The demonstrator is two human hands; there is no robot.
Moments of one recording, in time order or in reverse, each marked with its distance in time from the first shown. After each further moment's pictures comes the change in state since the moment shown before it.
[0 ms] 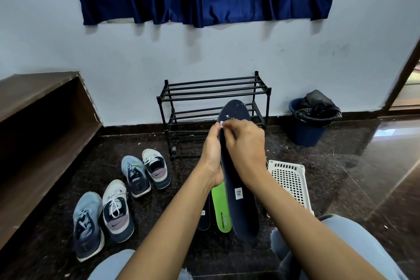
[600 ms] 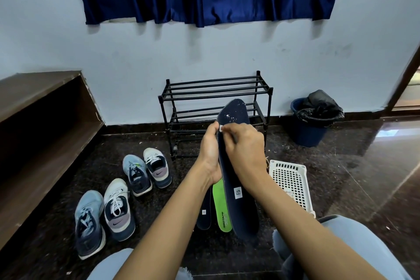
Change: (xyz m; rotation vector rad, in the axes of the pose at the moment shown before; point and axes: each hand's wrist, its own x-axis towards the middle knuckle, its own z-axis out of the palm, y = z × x) left_hand 0.002 0.005 -0.006 -0.032 -0.015 0.032; right_hand -0.008 -0.001 0.001 -0.005 -0.004 -0.046
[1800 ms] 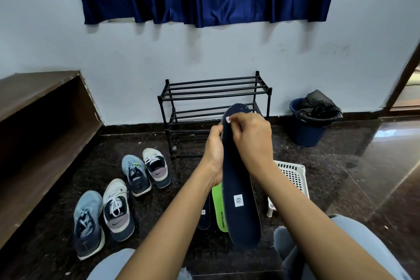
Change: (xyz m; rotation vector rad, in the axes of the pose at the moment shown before) left_hand -0.007 -0.003 0.011 0.047 -0.005 0.012; right_hand 0.022 0.010 -0.009 -0.102 0.028 -0.026
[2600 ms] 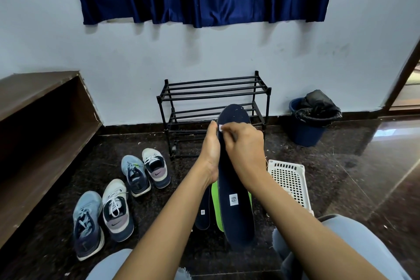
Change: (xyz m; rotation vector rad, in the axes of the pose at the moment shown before) left_hand -0.004 0.005 -0.001 0.071 0.053 -0.035; right_hand -0.017 -0.006 0.006 0.095 -0.079 0.039
